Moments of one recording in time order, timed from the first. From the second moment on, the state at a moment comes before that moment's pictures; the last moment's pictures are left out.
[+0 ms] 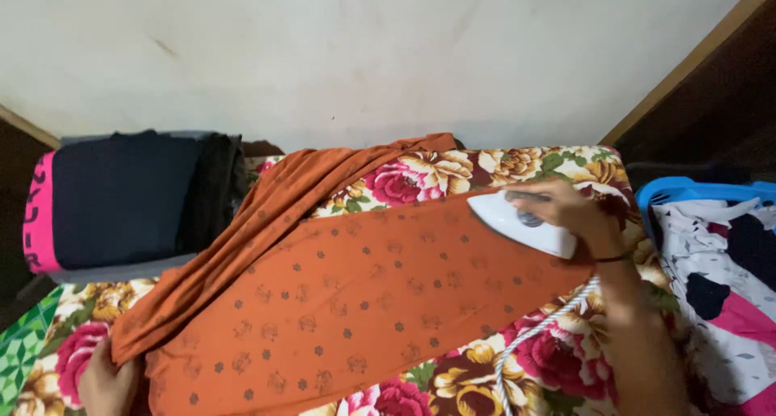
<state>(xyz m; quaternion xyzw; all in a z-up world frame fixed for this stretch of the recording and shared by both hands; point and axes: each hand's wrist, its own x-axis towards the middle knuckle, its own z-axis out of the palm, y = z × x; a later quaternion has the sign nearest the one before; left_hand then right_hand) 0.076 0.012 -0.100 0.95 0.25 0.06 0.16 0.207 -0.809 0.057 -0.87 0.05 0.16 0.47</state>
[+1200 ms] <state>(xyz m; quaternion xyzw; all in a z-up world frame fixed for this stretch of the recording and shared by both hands) -0.005 0.004 -0.044 0.95 0.29 -0.01 0.11 0.119 -0.616 0.045 -0.77 -0.36 0.38 0.35</state>
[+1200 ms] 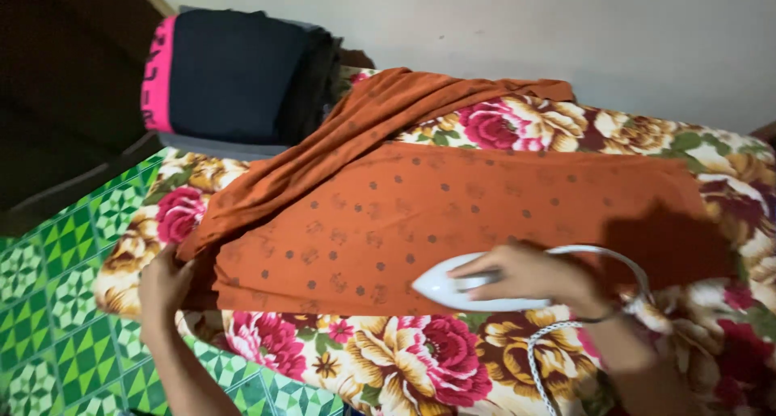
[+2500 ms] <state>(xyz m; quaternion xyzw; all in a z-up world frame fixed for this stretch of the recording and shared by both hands) 0.125 -0.126 -0.042 0.70 0.05 0.12 0.70 0.193 -0.934 0.016 -0.96 0.09 0.06 0.26</state>
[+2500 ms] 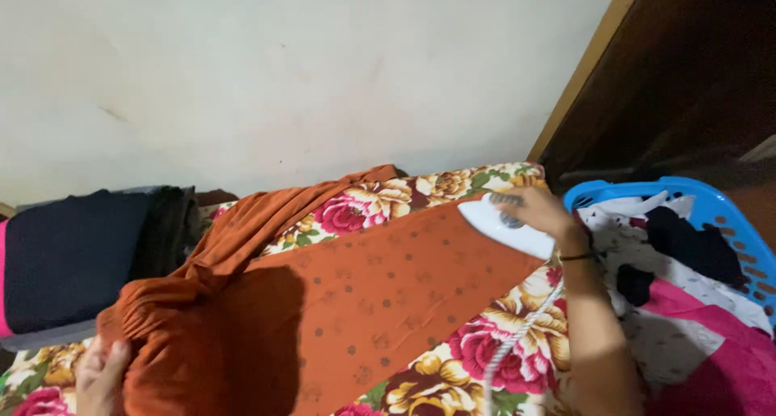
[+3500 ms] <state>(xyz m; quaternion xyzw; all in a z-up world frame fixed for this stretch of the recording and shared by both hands) 0.119 -0.404 0.002 0.66 0.16 -0.09 0.73 0.193 -0.949 -0.059 -0.77 0.14 -0.32 0.54</state>
